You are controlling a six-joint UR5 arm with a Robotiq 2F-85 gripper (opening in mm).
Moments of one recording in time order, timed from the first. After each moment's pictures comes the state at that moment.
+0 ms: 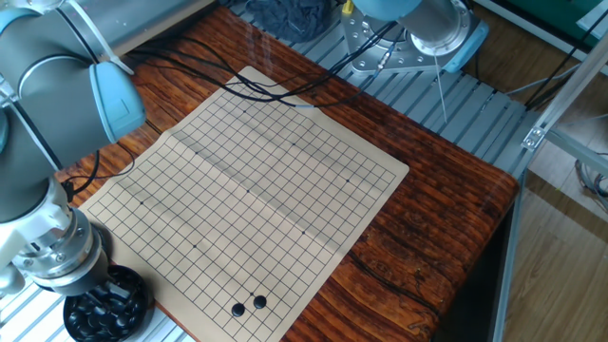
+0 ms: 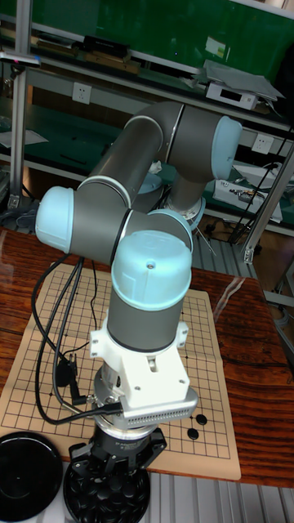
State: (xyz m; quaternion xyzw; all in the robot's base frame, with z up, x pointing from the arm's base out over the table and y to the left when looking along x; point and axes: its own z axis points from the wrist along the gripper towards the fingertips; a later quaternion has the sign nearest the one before) arm 0.825 0.004 0.040 -0.15 0.99 0.04 0.06
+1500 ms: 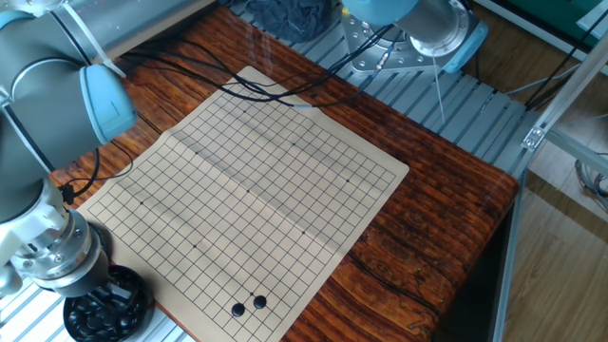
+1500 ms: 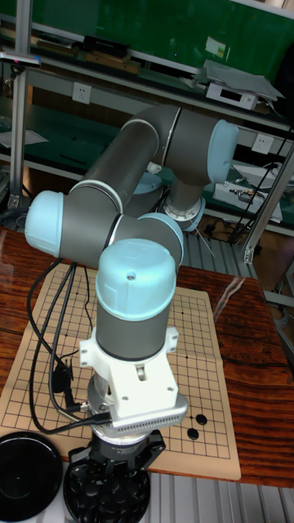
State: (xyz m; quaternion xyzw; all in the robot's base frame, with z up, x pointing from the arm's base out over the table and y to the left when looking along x) arm 0.822 0.009 0.032 -0.15 0.98 0.07 0.05
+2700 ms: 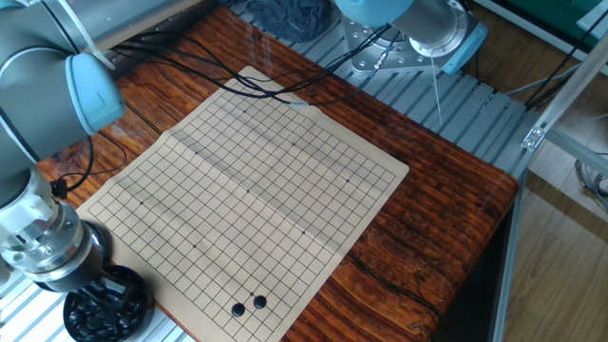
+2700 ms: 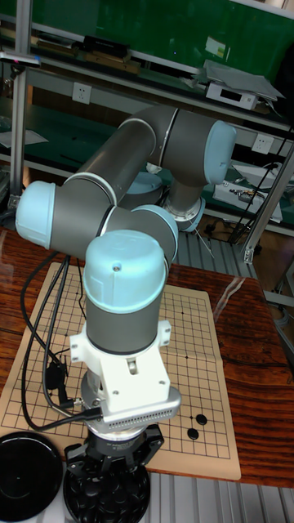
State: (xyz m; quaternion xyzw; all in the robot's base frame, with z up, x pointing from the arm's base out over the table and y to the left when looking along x) arm 0.823 0.002 0.042 -0.16 0.98 0.07 0.05
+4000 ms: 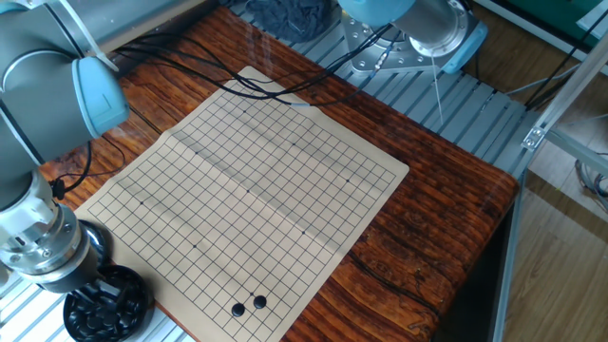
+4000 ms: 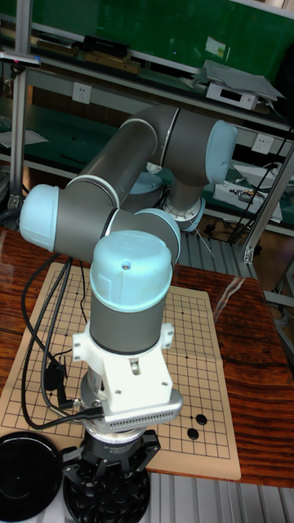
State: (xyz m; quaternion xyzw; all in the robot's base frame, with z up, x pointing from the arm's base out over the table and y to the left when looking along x) arm 0.832 -0.004 0.040 -0.15 0.99 0.06 0.06
